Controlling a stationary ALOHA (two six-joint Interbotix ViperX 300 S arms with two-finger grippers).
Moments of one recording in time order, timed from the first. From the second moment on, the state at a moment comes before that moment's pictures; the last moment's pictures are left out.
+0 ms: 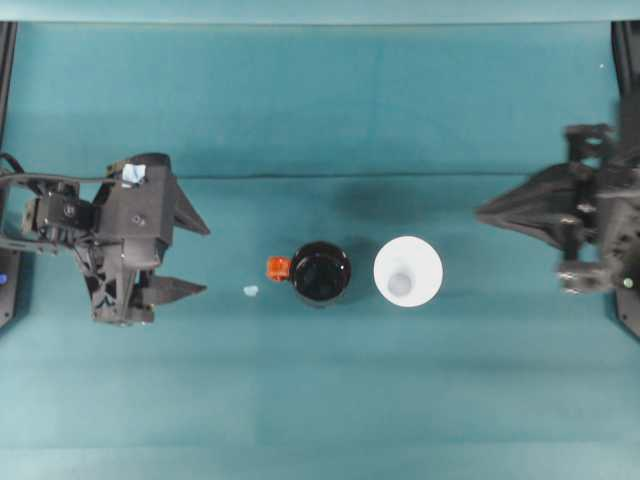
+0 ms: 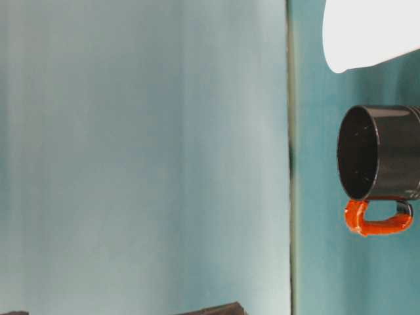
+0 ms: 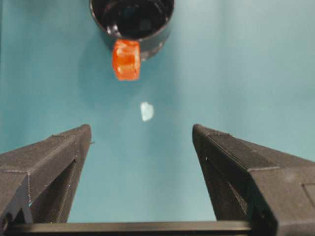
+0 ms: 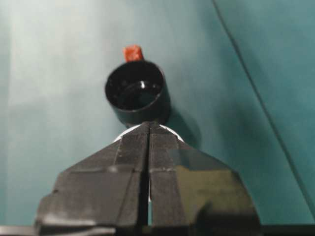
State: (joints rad) left arm -0.01 -0.44 0.80 0.02 0.41 -0.01; right arm -0.09 -0.68 0.98 0.04 0.23 0.19
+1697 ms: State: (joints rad) left arm -0.01 -0.45 0.81 0.02 0.41 -0.02; right arm -0.13 -0.03 0.66 0.03 0.64 0.23
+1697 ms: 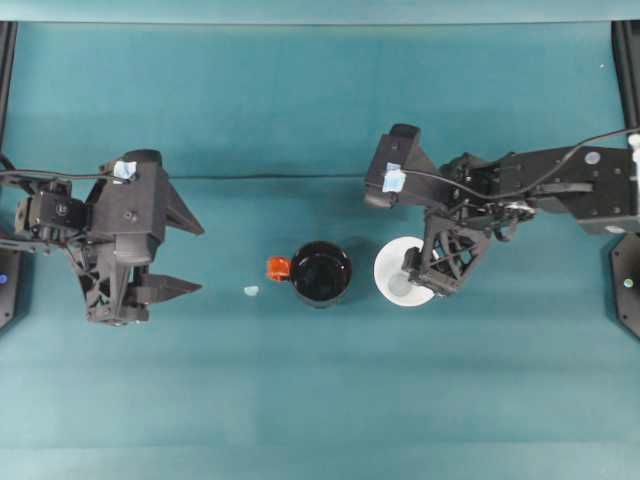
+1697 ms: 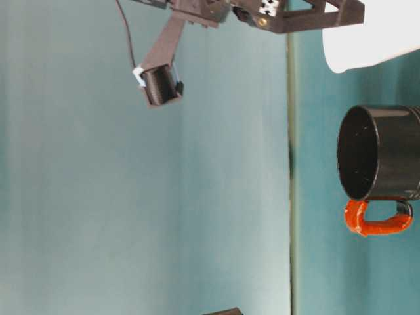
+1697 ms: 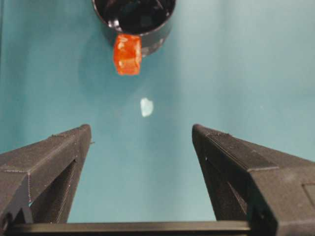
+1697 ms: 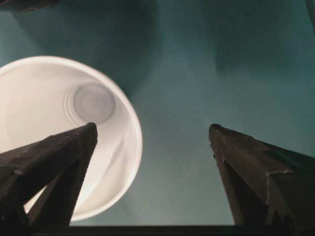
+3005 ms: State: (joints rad) left arm -0.01 -0.45 0.81 0.02 0.40 -0.02; right arm -0.11 -0.02 0.64 0.05 0.64 0.23
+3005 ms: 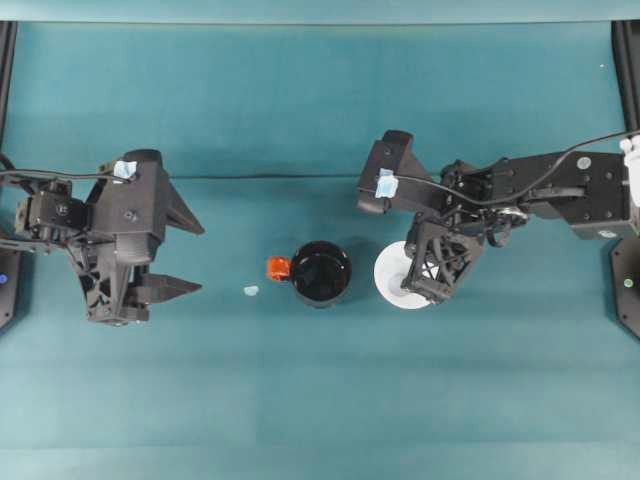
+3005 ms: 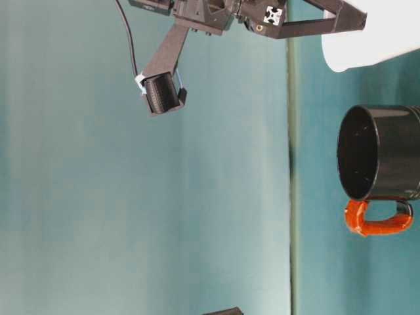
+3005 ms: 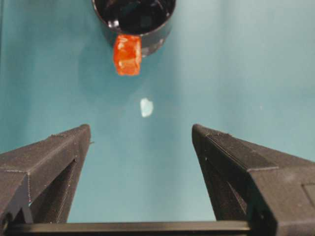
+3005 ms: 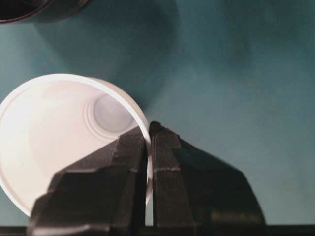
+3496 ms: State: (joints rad) left arm -0.01 -0.45 0.80 0.02 0.40 -0.02; right arm -0.12 -0.02 0.63 0.06 0.66 0.23
